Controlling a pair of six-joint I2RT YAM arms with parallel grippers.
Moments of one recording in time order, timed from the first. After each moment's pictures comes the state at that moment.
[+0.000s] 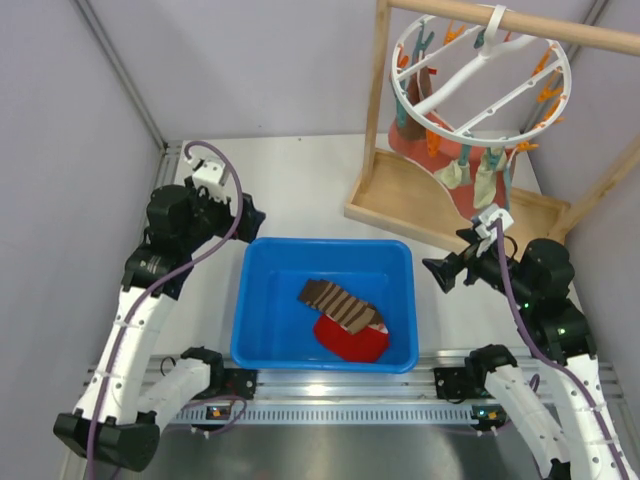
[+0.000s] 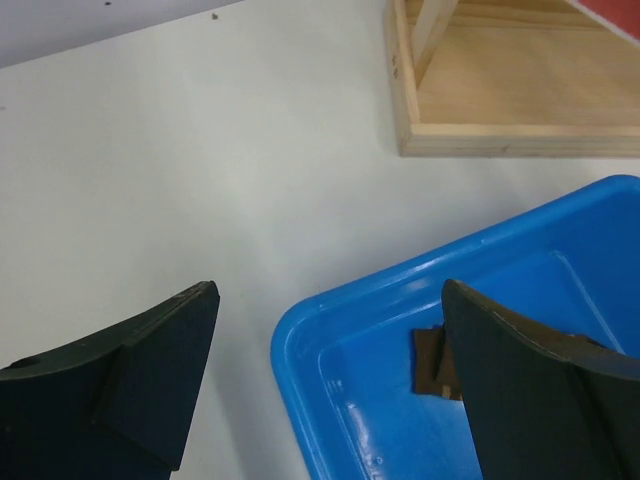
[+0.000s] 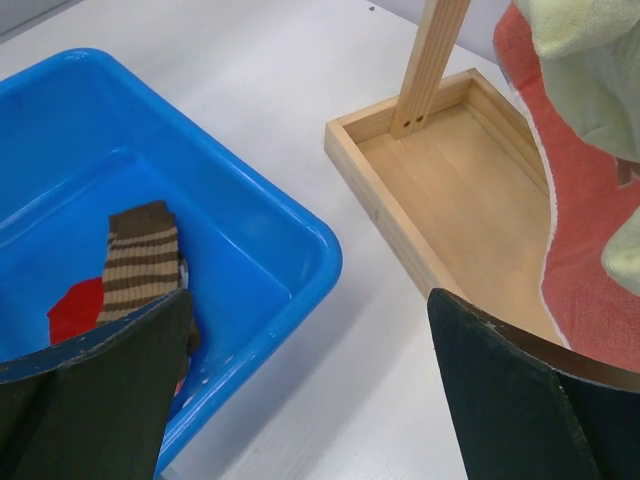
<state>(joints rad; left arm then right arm) -0.20 0.89 1.07 -0.51 0.23 0.01 0.22 0.50 0.83 -0.56 -0.45 -0.17</state>
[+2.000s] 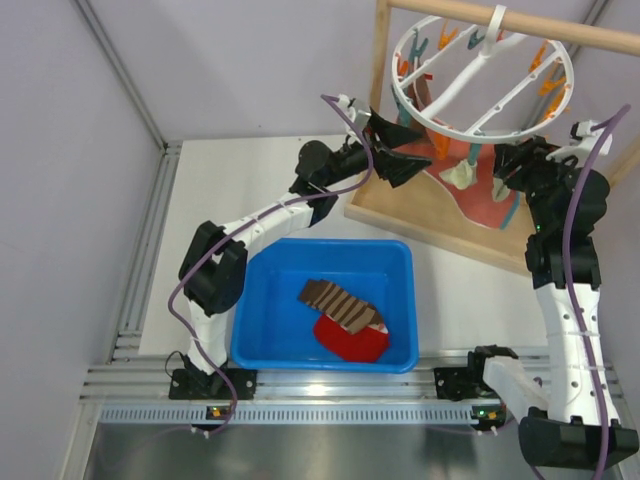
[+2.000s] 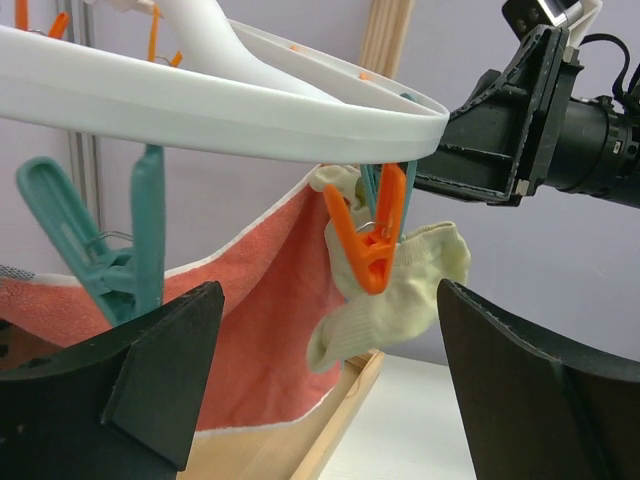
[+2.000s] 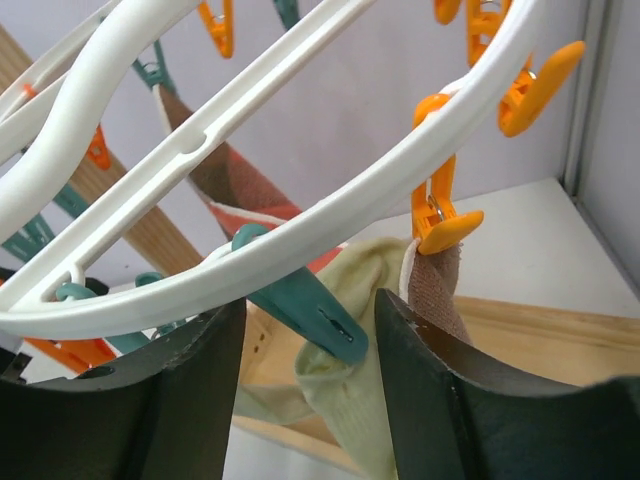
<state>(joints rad) -0.70 1.97 1.61 0.94 0.63 -0.56 -0.07 0.90 1.12 -0.15 -0.08 0.34</state>
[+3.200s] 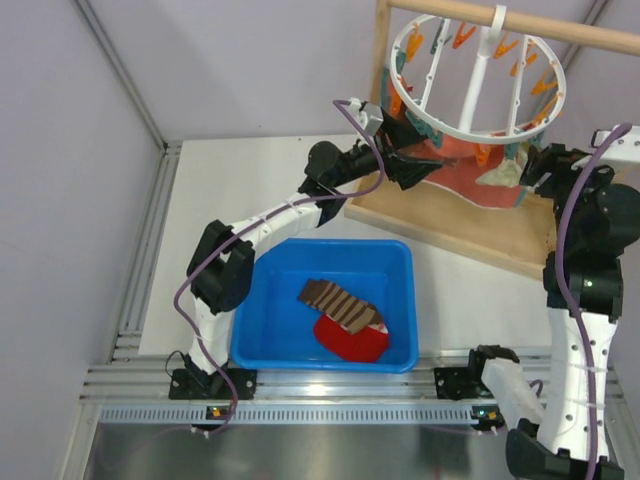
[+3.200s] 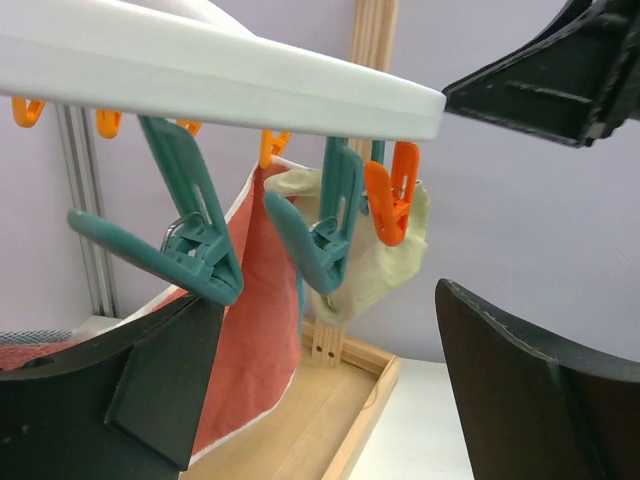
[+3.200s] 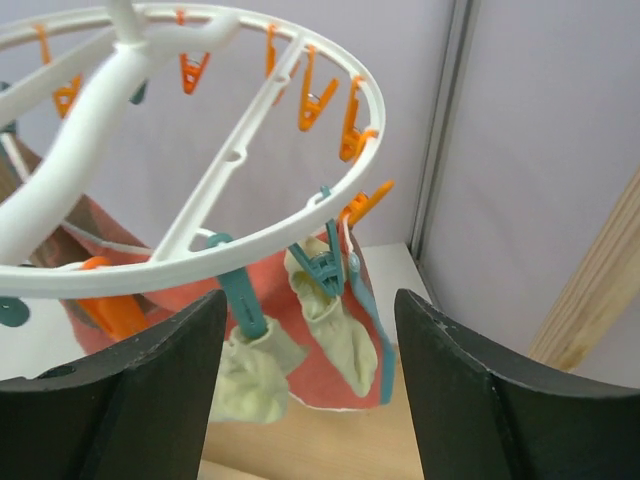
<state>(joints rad) -0.73 2.02 1.67 0.94 0.63 -0.47 -0.17 0.81 1.22 -0.26 -0.01 0.04</state>
